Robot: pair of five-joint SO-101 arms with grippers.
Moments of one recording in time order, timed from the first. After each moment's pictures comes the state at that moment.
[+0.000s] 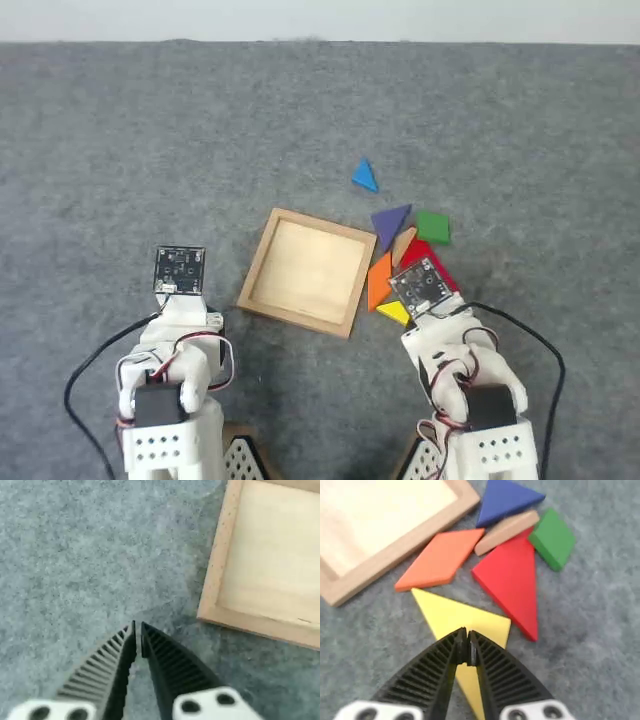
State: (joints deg) left arm -12.0 -103.0 97.2 72.0 -1.7; right arm -11.8 -102.7 95.5 63.6 23.9
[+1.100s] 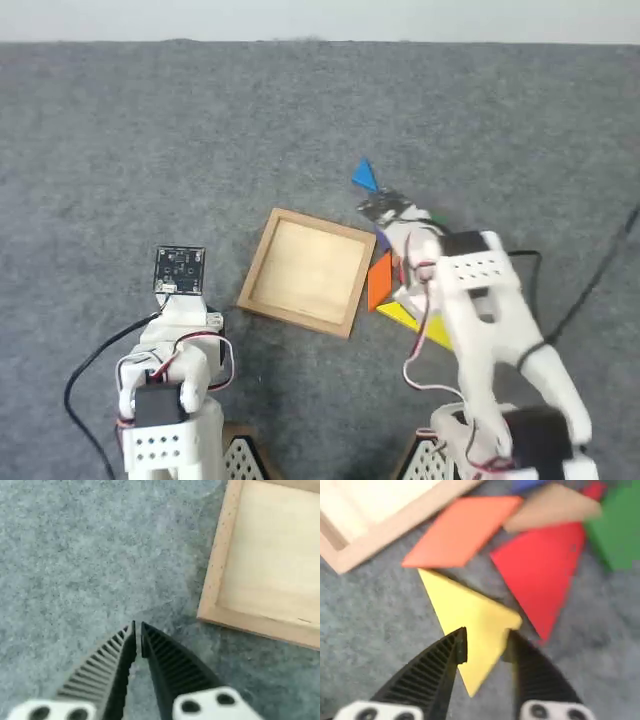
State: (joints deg) left arm -12.0 -103.0 97.2 72.0 -1.7; right arm -14.9 -16.9 45.2 64.4 32.4
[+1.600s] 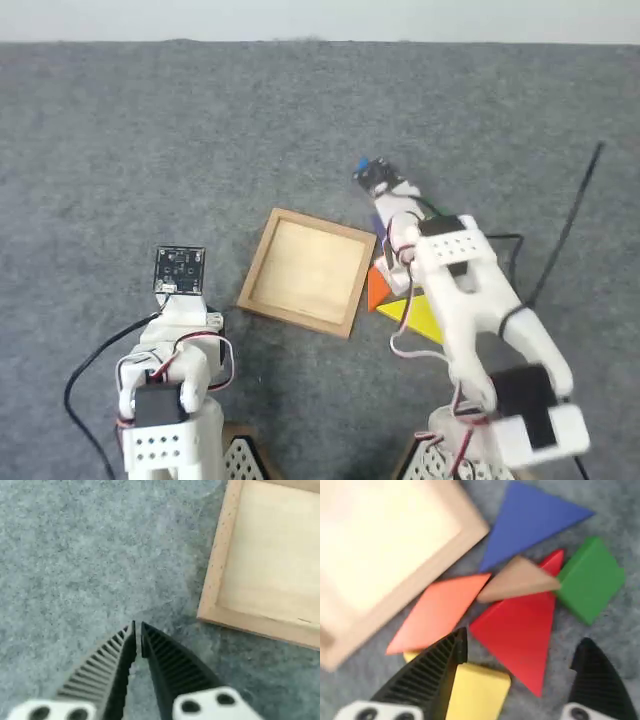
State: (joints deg) left arm -12.0 -103.0 97.2 72.0 -1.7; right arm -16.9 -4.0 36.7 53.1 16.4
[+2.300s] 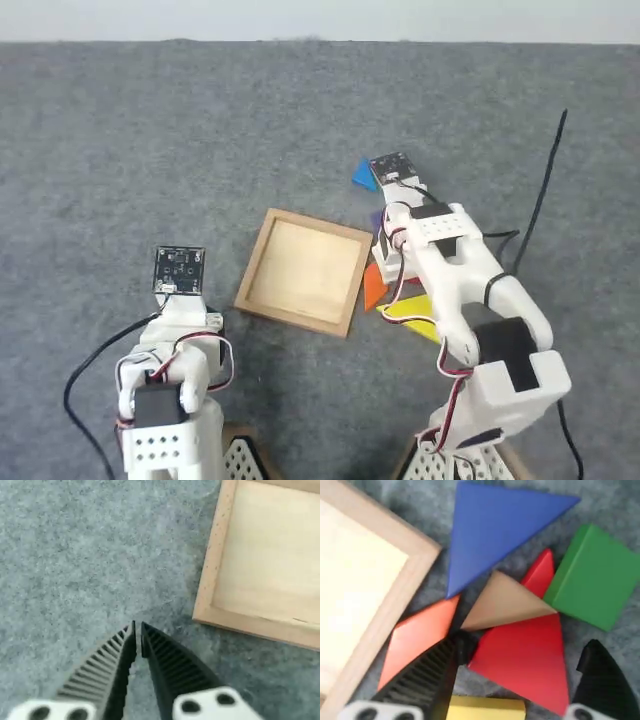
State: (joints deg) left arm -12.0 -103.0 97.2 72.0 -1.7; right arm -16.4 8.1 30.8 51.1 5.8
